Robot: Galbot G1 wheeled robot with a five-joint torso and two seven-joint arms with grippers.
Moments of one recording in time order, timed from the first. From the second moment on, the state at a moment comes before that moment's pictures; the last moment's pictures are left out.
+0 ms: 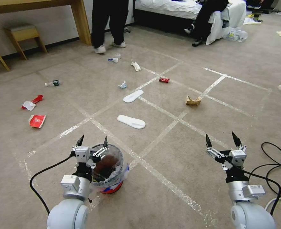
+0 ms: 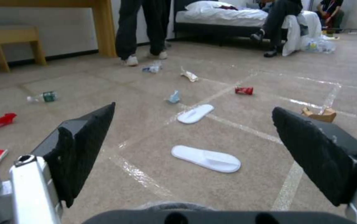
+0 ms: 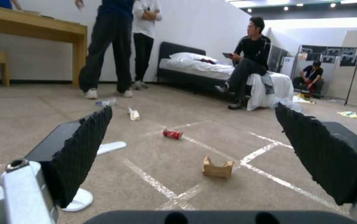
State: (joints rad) left arm 1.53 -1.48 -0.52 -2.17 -0.06 0.08 0.00; right arm -1.53 1.46 0.80 2.02 0.14 0.25 -0.19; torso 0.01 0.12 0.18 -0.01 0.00
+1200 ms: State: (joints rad) left arm 1.53 -1.17 -0.64 -2.21 -0.21 0.24 0.00; right arm -1.52 1.46 0.79 2.02 0.14 0.25 -0.19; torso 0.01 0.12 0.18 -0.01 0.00
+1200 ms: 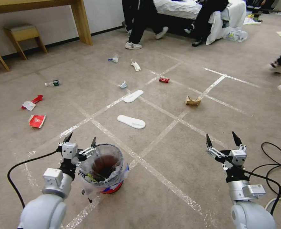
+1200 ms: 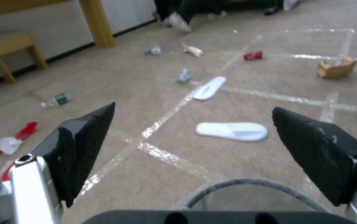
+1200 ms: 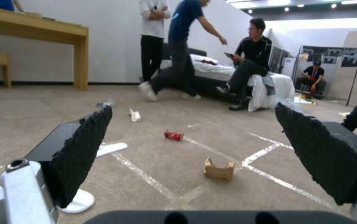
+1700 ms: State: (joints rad) left arm 1.48 -0.98 -0.59 -2.18 -0.38 0.42 0.10; right arm -1.51 1.46 0.78 2.00 0.14 0.25 -0.20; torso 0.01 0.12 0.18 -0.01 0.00
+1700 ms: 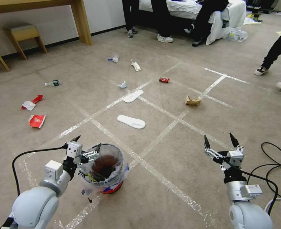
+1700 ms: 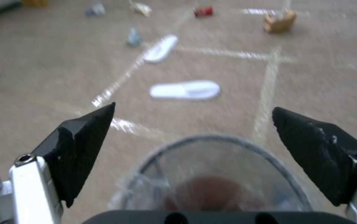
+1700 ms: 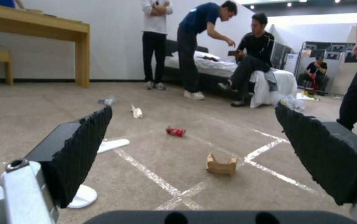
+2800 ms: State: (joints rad) left arm 1.37 -0.64 -0.61 -2.11 -0.82 0.72 -0.03; right arm -1.50 1.46 0.77 1.95 0.14 0.27 -0.20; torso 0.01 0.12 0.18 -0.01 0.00
